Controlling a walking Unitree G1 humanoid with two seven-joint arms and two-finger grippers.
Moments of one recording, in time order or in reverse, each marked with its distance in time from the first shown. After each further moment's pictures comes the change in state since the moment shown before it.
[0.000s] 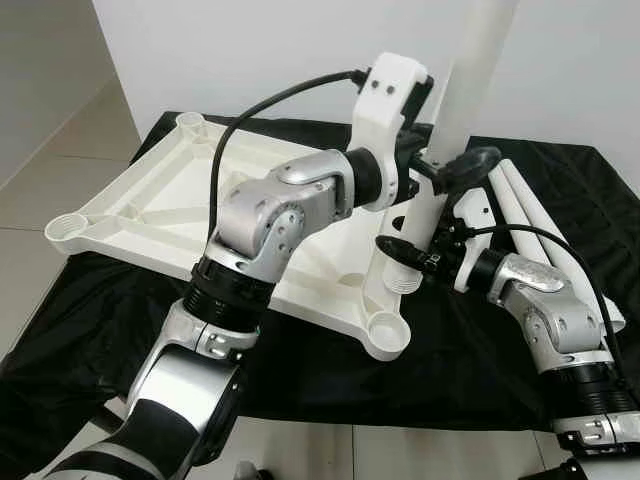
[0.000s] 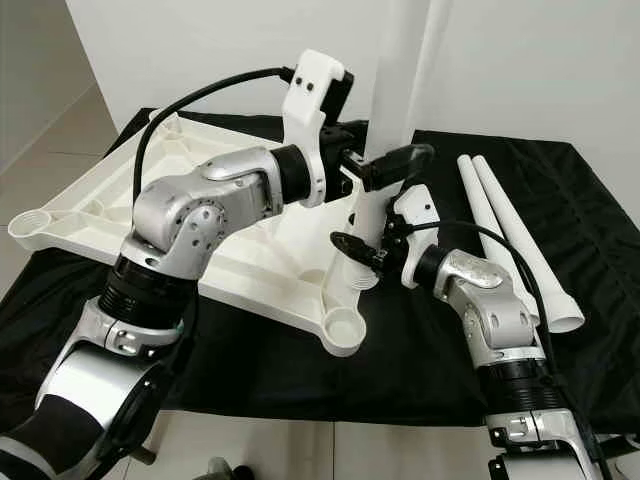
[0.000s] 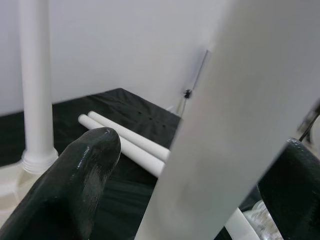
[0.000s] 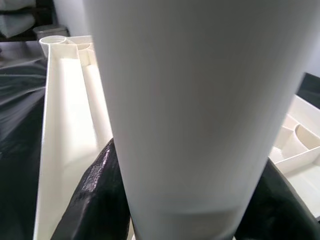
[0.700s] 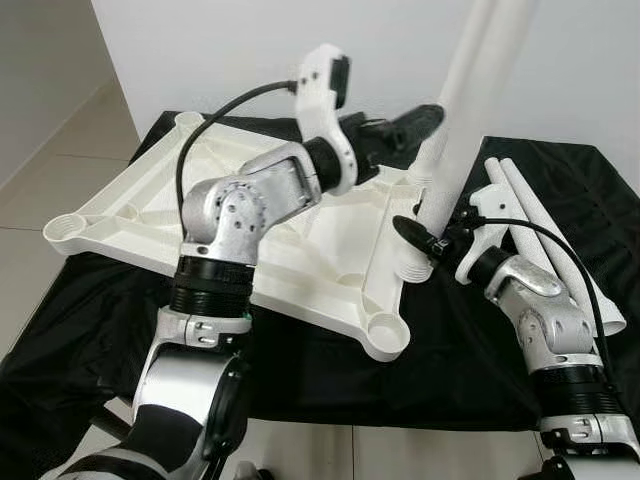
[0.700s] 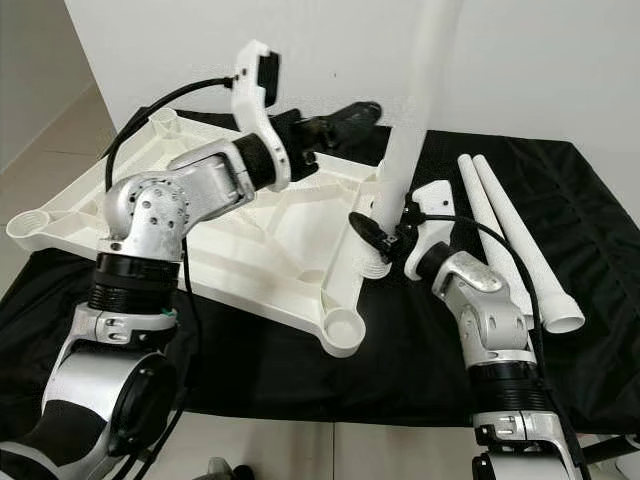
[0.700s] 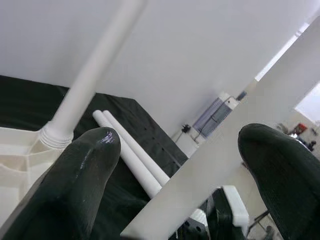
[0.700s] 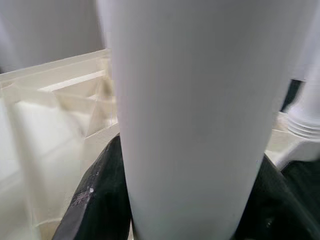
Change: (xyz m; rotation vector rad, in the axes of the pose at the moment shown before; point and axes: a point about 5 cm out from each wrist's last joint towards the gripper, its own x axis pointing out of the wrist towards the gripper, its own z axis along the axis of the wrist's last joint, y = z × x) left arm -0.035 0.037 0.006 -0.320 -0.151 0.172; right arm -0.004 -0.020 -0.008 0.116 -0.076 -0.290
